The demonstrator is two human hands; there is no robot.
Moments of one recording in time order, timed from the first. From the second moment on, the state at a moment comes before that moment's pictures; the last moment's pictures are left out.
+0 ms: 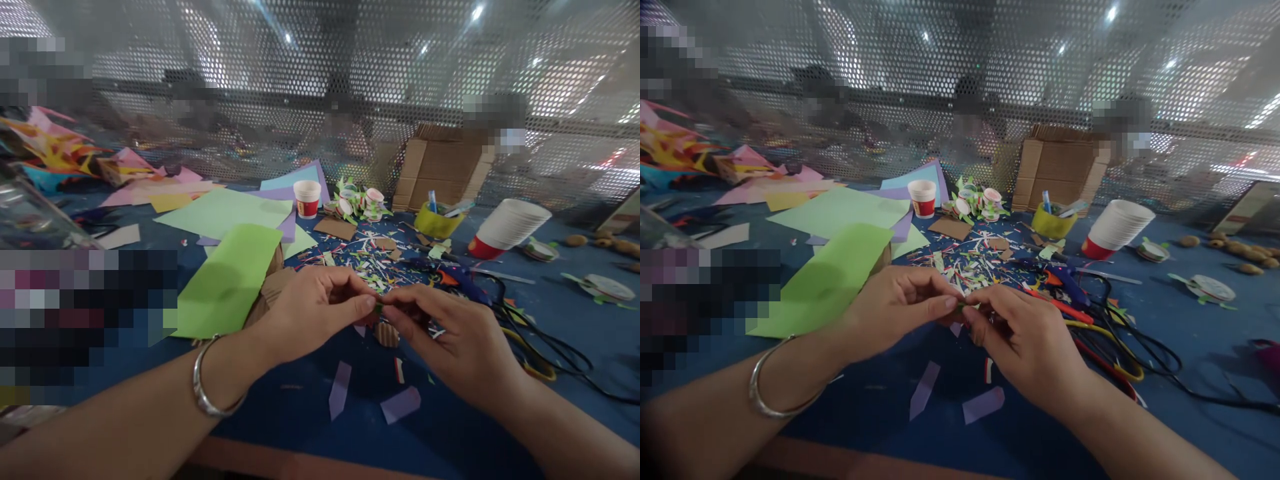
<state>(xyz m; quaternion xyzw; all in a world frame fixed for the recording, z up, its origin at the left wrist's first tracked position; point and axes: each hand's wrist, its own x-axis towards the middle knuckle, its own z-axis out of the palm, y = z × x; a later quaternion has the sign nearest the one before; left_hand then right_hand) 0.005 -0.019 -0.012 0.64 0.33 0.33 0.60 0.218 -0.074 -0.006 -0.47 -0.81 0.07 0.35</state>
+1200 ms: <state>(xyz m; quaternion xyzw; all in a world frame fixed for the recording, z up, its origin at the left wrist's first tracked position) 0.011 -0.021 -0.006 0.58 0.33 0.35 0.66 0.214 -0.076 -0.005 -0.50 -0.76 0.20 0.38</state>
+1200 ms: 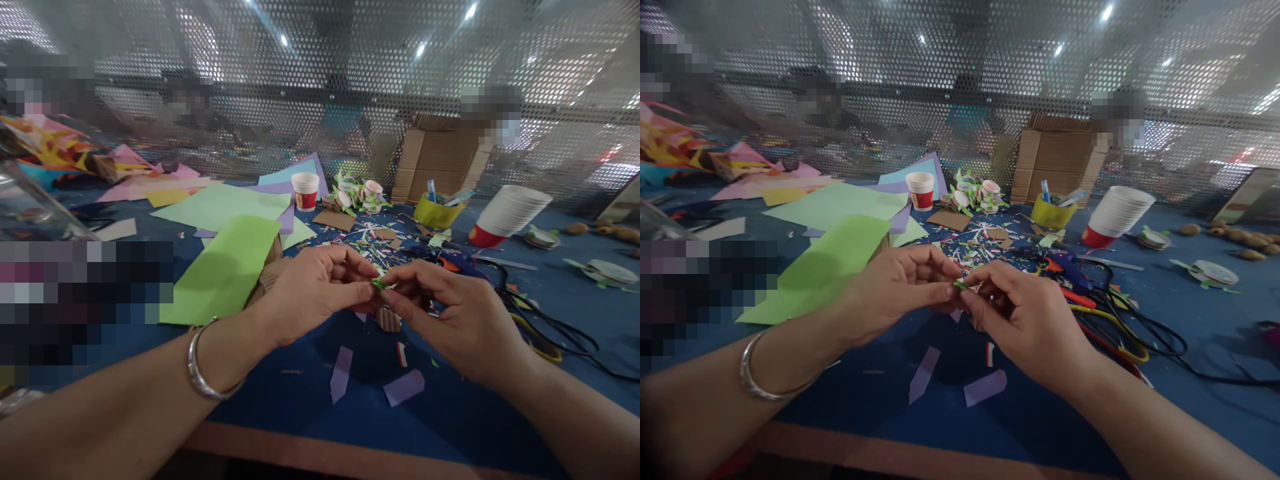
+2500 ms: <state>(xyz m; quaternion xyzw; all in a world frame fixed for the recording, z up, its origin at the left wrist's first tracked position) 0.012 -0.021 0.001 0.45 0.35 0.32 0.76 0.216 -0.079 -0.011 -0.47 -0.79 0.07 0.39</state>
